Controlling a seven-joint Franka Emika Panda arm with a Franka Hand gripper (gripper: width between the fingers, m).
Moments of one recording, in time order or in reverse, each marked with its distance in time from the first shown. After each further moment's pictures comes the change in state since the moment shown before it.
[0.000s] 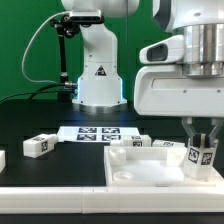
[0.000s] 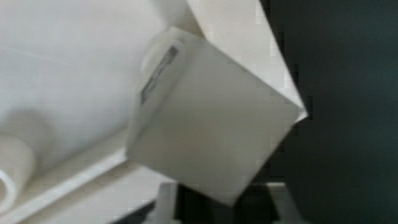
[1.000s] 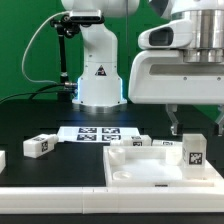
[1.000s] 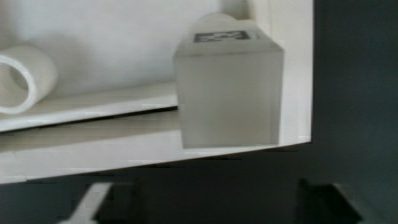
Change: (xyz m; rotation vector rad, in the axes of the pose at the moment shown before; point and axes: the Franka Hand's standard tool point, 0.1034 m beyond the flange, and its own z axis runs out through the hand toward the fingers) arm 0.004 0.000 -0.023 -0.033 -0.018 -0.495
